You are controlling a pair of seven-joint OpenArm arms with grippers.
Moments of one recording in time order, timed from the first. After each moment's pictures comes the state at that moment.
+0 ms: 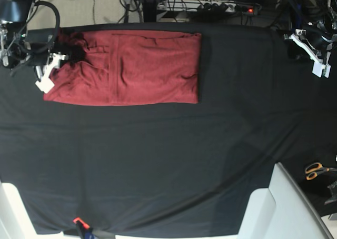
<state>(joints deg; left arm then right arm) 24.3 -19.0 -40.8 86.8 -30.2 -40.2 50.4 -2.6 15.0 21.9 56.1 50.8 40.0 -76.7</state>
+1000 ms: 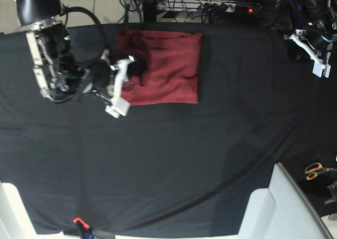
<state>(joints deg) 24.3 -19.0 -40.9 86.8 -30.2 -40.2 50.4 -1.2 10.8 -13.3 85.0 50.4 21.5 -72.8</state>
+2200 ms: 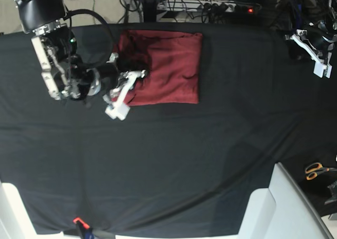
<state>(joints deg) 24.3 -19.3 -41.2 86.8 -30.2 -40.3 50.4 0.9 10.9 -19.3 82.6 50.5 3.6 -69.9</state>
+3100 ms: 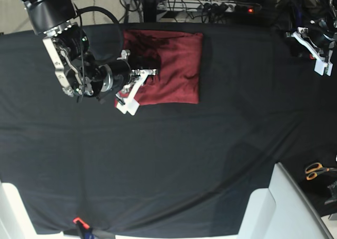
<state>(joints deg) 25.4 -20.1 -41.2 86.8 -30.2 -40.3 50.2 2.0 8.3 -20.4 76.3 51.0 3.4 -66.1</state>
